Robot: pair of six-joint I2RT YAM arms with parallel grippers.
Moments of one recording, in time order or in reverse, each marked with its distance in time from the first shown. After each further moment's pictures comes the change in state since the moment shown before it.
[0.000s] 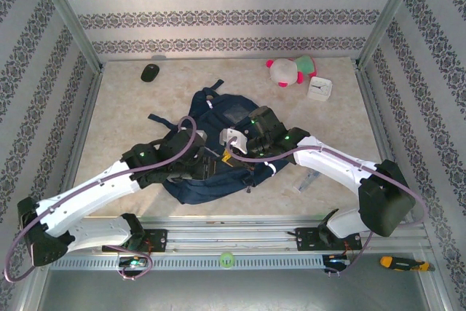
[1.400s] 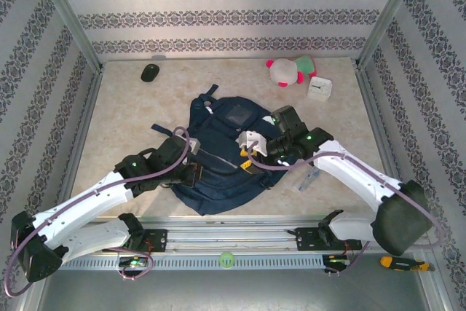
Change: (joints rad) left arm 0.110 -0.138 -0.256 0.162 0.101 0.185; right arm -0.094 -0.186 -0.042 -0.217 -0.024 -0.191
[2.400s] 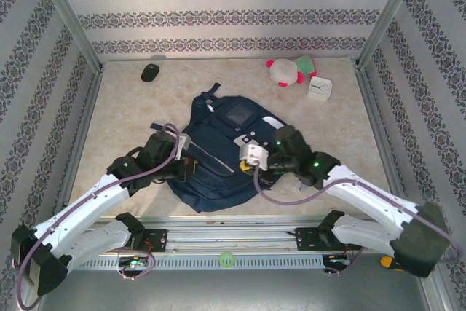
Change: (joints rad) left arm 0.216 -0.063 -0.080 0.078 0.097 0.105; right arm 0.054 -0.221 -0.229 0.226 0.177 0.095
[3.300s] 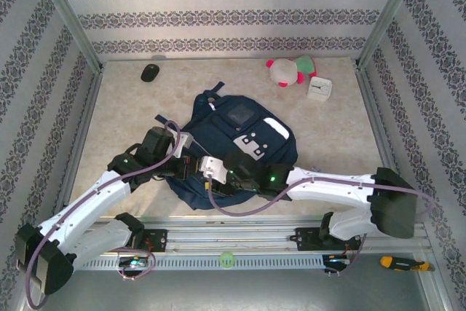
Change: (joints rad) left arm 0.050 0.028 -0.008 0.052 0.195 0.055; right arm 0.492 0.357 0.139 0.247 0.590 0.378
